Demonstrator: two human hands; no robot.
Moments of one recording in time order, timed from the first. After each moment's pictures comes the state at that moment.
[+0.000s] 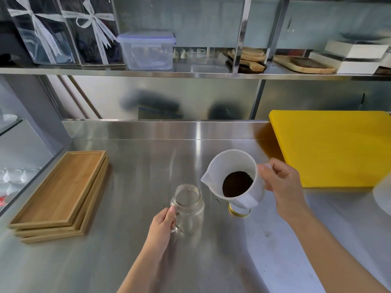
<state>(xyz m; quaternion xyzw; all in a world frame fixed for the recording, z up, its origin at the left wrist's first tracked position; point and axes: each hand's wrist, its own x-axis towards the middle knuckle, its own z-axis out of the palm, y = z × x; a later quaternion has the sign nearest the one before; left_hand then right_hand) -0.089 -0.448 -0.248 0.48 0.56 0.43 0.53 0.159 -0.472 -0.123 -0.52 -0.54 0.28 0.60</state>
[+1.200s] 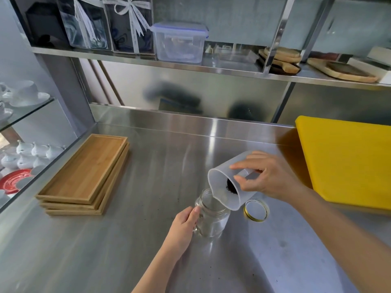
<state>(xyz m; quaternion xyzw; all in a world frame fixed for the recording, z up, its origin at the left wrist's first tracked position) -0.080 -0.460 -0.254 0.53 0.54 0.40 0.52 0.121 -0.429 -0.099 -0.49 -0.82 0.10 0.30</state>
